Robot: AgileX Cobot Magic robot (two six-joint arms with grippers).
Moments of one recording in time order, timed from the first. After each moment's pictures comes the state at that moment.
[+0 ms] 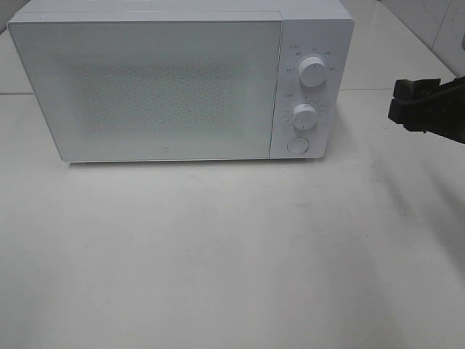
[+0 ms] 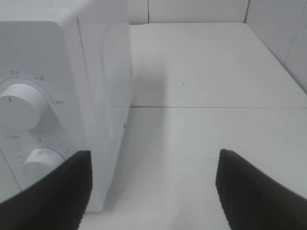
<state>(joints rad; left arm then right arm) 0.06 0.00 -0.50 -0.08 1.05 0.10 0.20 1.35 -0.38 0.25 -0.74 -0.15</state>
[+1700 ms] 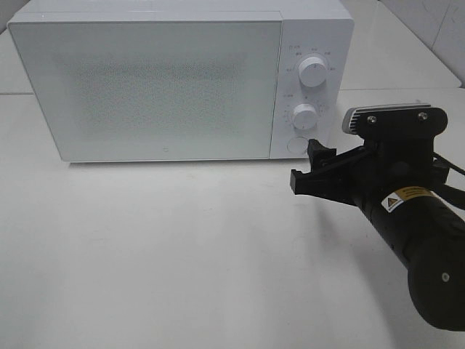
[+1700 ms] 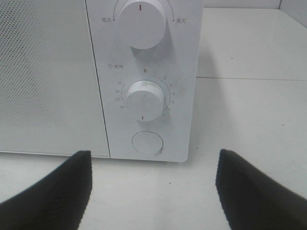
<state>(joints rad) 0.06 0.00 -0.50 -0.08 1.05 0.10 0.79 1.72 -0.35 0.77 -1.20 -0.21</state>
